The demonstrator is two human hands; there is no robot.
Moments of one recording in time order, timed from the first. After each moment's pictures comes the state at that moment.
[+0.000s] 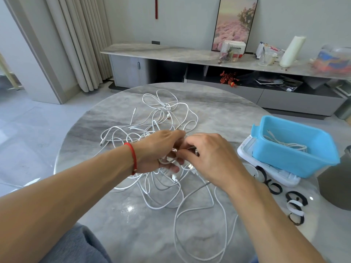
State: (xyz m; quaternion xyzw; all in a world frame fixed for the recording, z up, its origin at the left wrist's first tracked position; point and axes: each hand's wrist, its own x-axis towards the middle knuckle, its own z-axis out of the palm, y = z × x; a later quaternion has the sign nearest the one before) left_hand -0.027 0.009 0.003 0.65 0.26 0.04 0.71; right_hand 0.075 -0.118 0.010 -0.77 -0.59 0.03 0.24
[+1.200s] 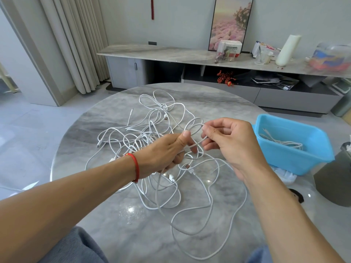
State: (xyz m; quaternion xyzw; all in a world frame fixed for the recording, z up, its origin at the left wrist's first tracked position) left_hand -0.026 0.001 -0.011 0.77 0.17 0.07 0.61; right_hand 0.116 -0.130 0.006 -0.68 -0.33 0.21 0.62
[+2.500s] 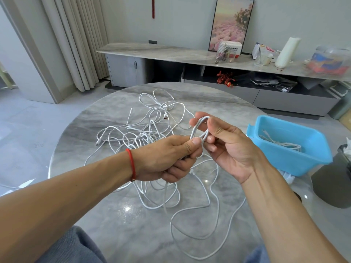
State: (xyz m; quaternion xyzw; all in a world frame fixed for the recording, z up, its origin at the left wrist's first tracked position) left_hand -0.036 -0.010 0.007 0.66 0.08 -0.07 0.74; right_hand 0.115 -0.127 0.007 -0.43 -0.31 0.47 0.71
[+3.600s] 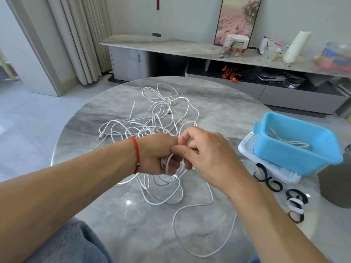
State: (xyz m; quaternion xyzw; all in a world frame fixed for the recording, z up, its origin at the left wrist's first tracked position) left_hand -0.022 0.024 -0.025 0.63 0.33 -0.07 0.70; right_hand 0.066 -0.120 0.008 -0.75 -0.57 0.11 0.32
